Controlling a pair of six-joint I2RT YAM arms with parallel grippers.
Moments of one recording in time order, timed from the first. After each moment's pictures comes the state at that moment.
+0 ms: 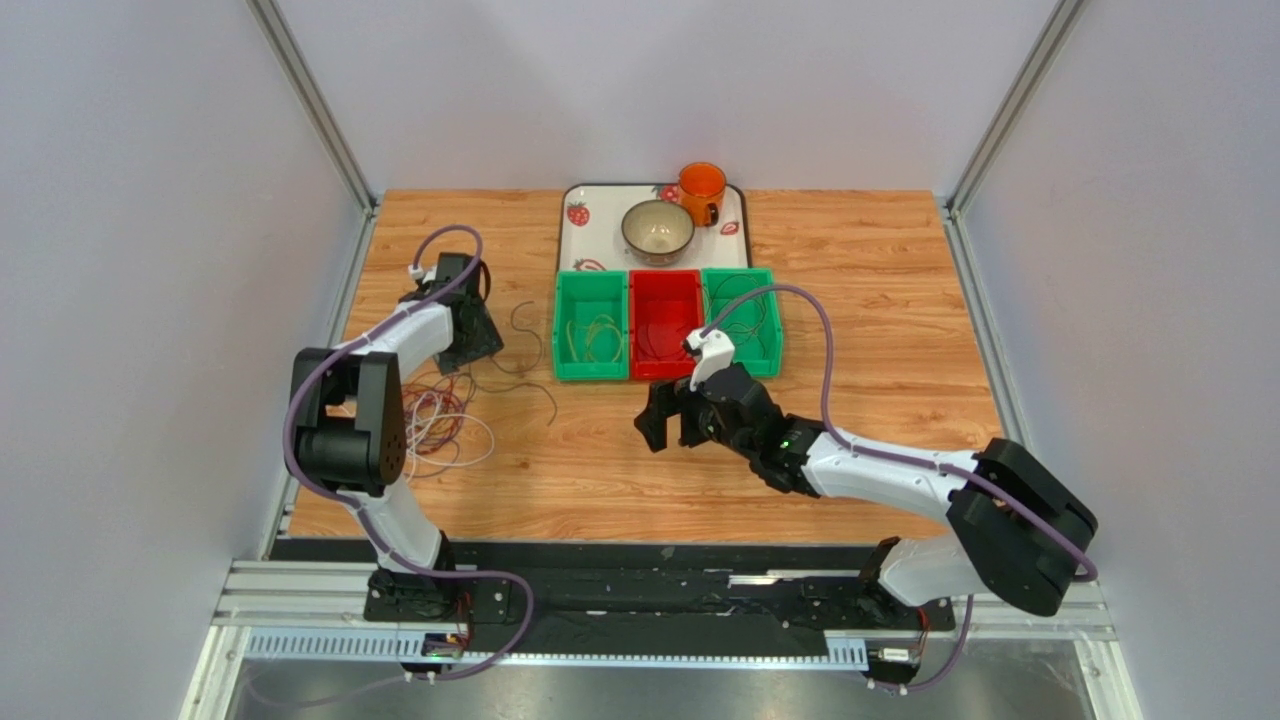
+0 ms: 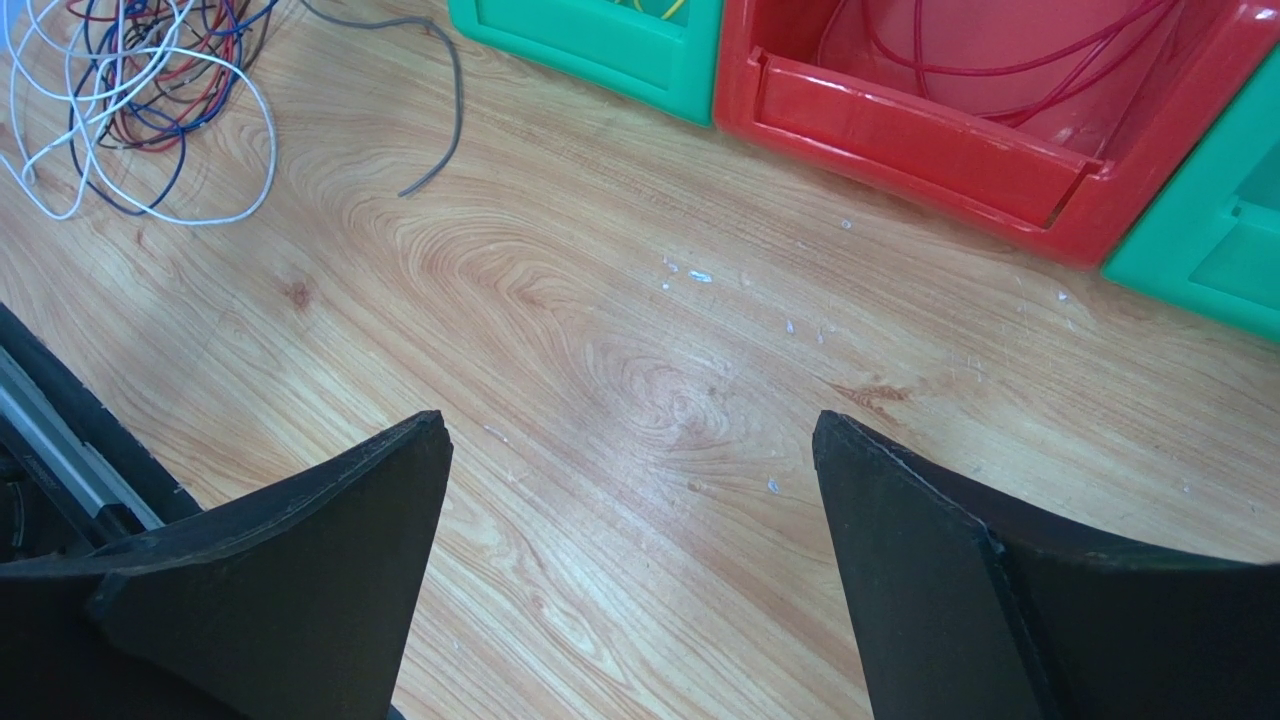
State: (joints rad) left arm -0.08 1.73 1.09 -0.45 -0.26 -0.53; right arm 0.89 1.35 0.62 0.25 0.11 0.48
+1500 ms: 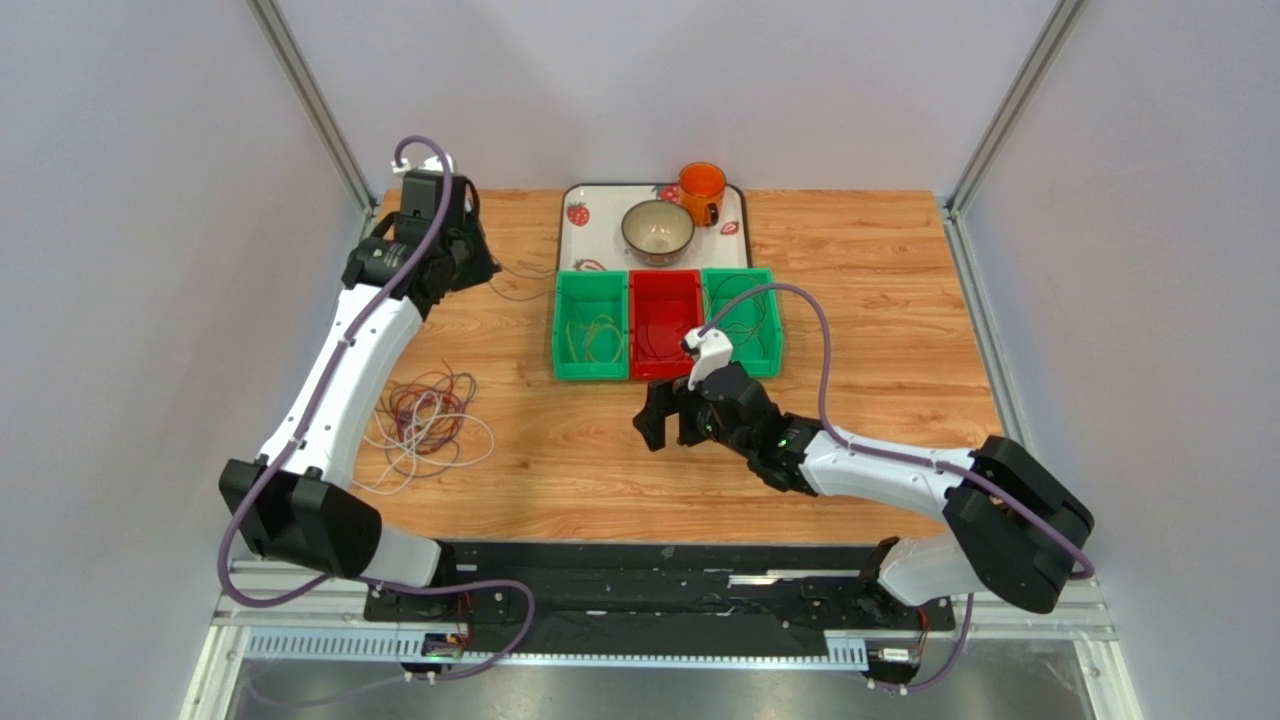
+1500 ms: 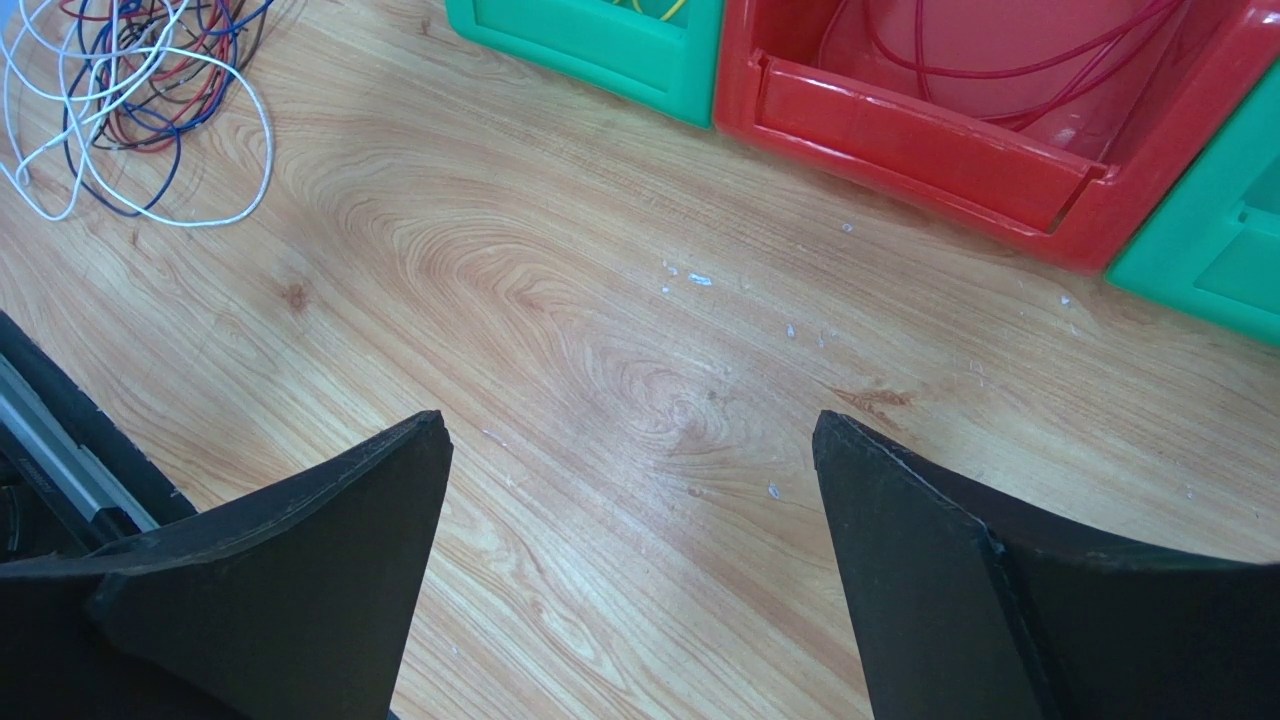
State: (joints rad) left arm -0.22 1.43 1.51 -0.78 -0.20 -0.45; right arm 0.89 1.37 0.63 0.25 0.11 0.47
